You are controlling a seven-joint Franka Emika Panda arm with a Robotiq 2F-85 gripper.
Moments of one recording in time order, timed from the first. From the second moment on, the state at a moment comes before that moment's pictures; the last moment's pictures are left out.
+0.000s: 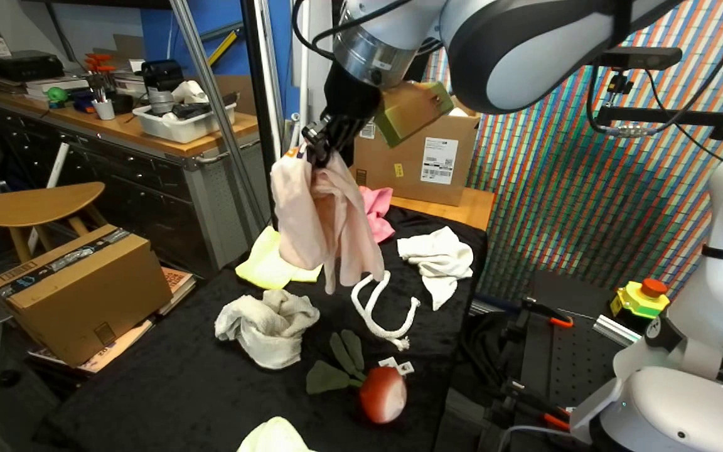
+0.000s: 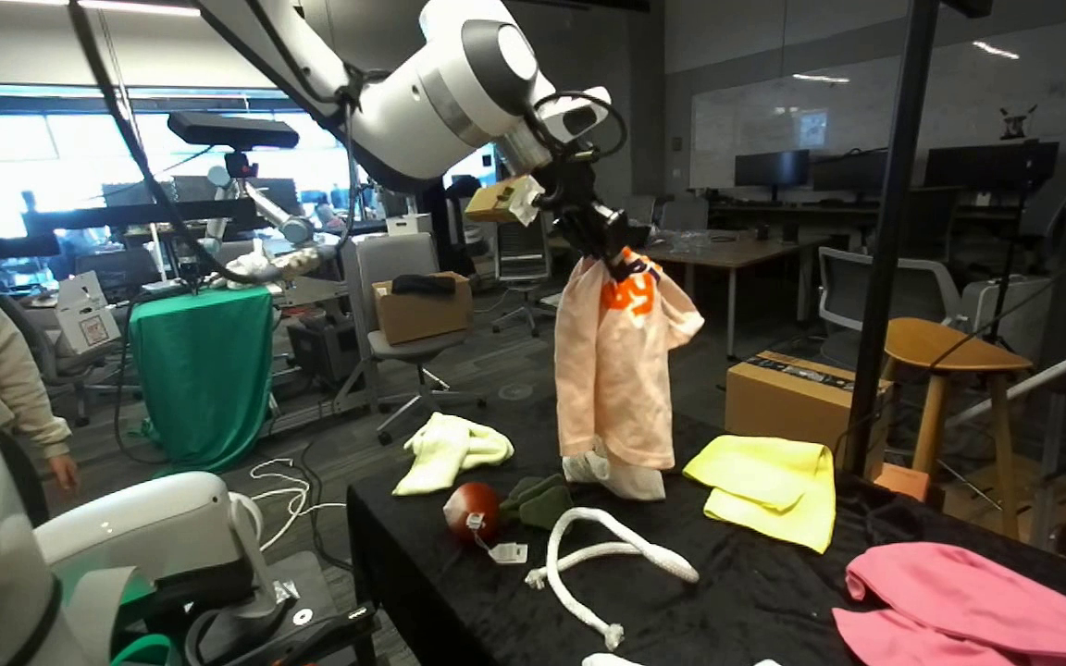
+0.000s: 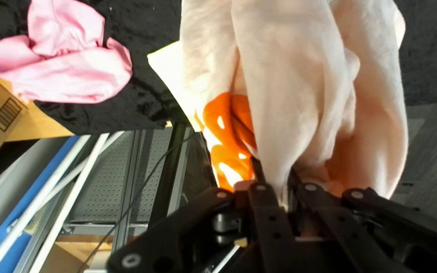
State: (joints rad) arm 0.32 -0.14 -0.04 -2.29 -0.54 2.58 0.75
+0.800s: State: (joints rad) arm 0.17 -0.08 0.09 -2.43 -0.26 2.54 0.40
